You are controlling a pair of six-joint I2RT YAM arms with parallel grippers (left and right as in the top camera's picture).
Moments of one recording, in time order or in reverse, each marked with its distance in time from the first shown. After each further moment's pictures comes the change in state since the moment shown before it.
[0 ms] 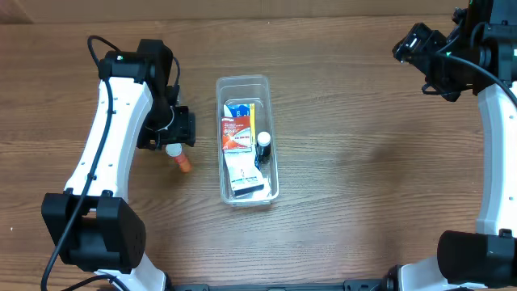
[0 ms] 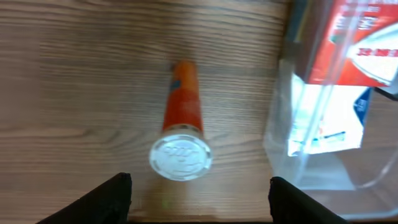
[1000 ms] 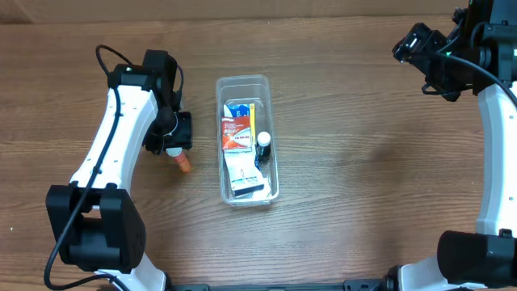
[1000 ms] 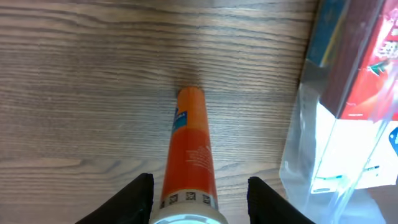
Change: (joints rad) left arm 0.000 0.000 -0.143 0.177 -0.019 0.021; right arm 0.000 0.000 0.000 0.000 0.000 0.000
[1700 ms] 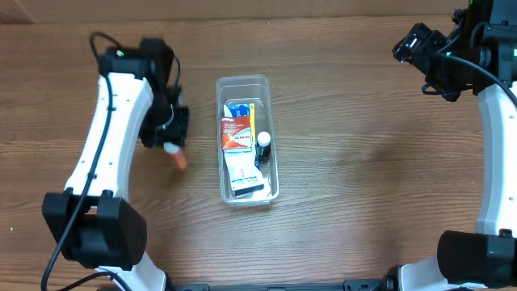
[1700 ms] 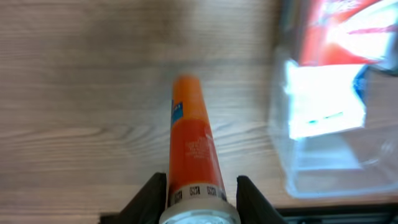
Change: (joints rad) left arm -0.012 0.018 0.283 -0.291 0.015 0.064; right arm 0.000 0.000 0.000 0.000 0.000 0.000
